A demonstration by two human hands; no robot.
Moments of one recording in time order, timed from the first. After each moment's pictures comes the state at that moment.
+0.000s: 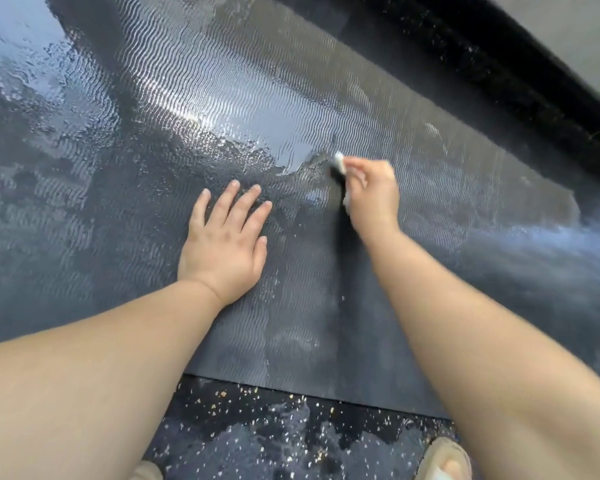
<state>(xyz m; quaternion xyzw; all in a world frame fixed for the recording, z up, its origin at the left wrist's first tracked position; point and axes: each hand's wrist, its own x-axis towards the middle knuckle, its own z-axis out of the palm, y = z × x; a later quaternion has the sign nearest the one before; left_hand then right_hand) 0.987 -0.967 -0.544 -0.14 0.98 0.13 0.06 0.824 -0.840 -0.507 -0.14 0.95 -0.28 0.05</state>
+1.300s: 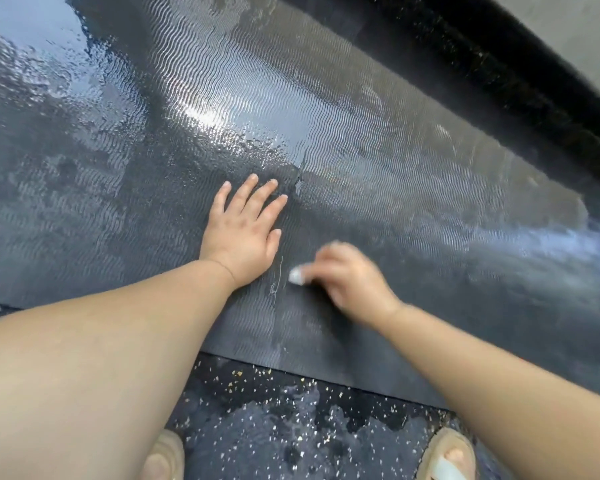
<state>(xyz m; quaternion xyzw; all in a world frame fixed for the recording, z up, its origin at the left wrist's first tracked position) 0.989 -0.973 -0.545 -0.12 0.98 0.15 0.06 0.918 -0.792 -0.496 -0.51 0.82 -0.17 0.20</state>
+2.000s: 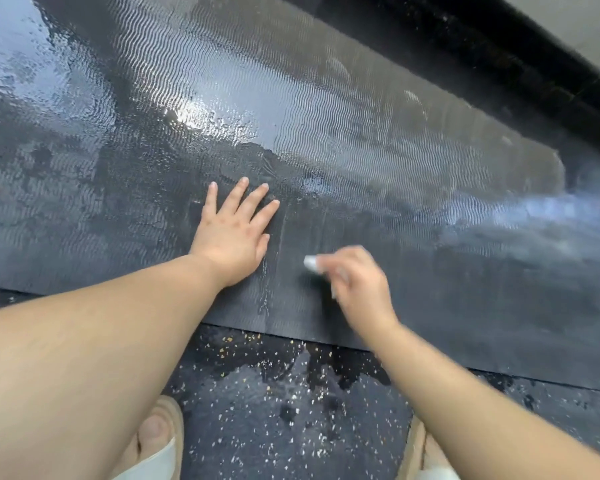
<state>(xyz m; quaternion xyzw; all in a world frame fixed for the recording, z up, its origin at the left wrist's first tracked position) 1.010 -0.947 -0.544 -0.05 0.99 0.07 0.13 0.979 -0.742 -0.483 -0.25 0.92 -0.28 0.13</state>
